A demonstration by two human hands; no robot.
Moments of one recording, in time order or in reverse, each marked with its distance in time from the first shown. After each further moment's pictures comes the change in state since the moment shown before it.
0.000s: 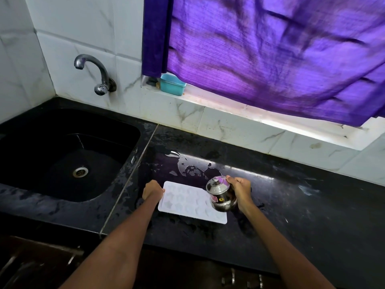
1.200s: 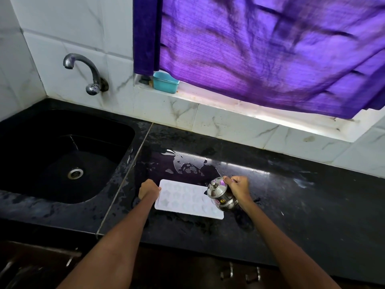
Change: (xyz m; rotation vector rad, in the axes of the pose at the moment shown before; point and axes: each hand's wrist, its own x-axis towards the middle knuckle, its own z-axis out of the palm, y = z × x) left_hand -0.004 0.001 0.001 0.000 0.020 -0.011; right_hand 0.013 0.020 -0.014 -0.270 -0.035 -0.131
